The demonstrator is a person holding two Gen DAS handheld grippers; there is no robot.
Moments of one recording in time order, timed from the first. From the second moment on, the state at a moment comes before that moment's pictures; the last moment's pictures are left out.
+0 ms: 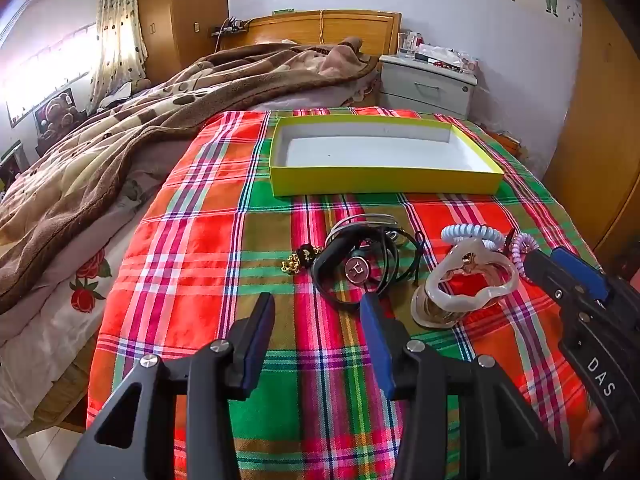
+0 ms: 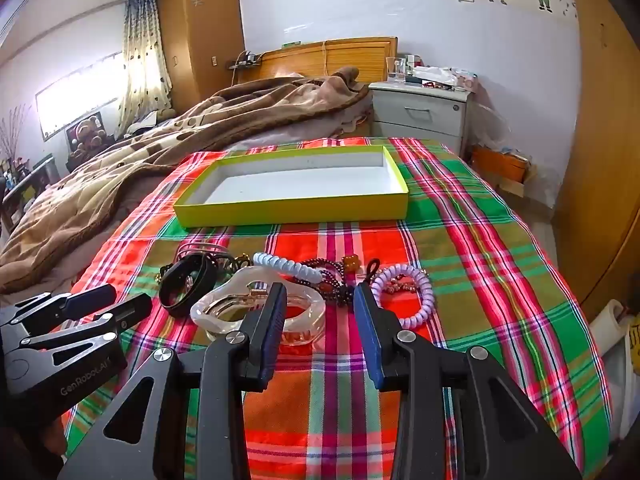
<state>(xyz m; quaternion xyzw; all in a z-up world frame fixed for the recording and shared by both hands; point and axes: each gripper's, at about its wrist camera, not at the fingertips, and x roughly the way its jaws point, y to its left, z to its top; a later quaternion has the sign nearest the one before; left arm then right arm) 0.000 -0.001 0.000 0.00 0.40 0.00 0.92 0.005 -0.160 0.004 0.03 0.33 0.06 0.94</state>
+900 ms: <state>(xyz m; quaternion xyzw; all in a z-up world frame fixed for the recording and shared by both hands) -0.004 0.008 0.004 -0.02 0.40 0.01 0.92 -0.001 -0.158 0.004 0.02 0.33 0.06 0.94</state>
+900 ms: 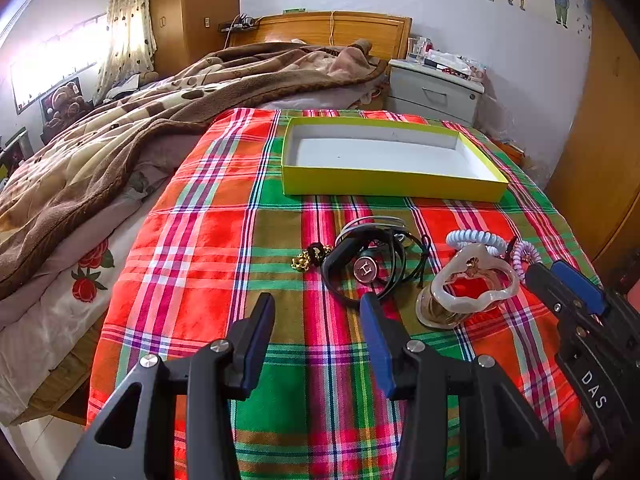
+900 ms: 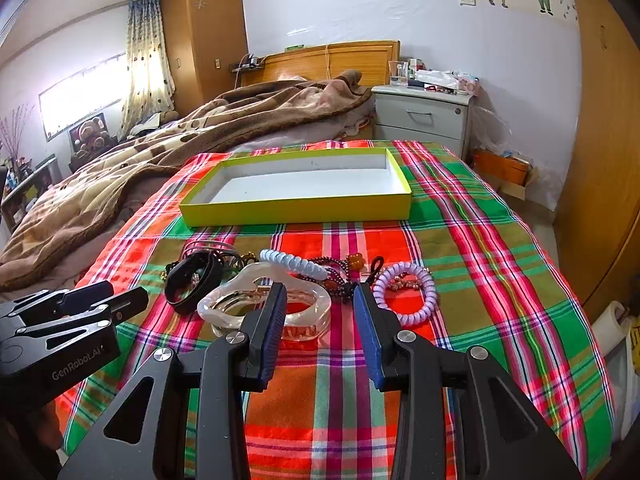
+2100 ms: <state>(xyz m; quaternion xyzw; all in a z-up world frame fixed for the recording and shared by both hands) -0.007 0.009 0.009 -0.02 0.40 0.01 0.92 -0.004 -0.155 0.007 0.02 0.33 0.06 0.94</state>
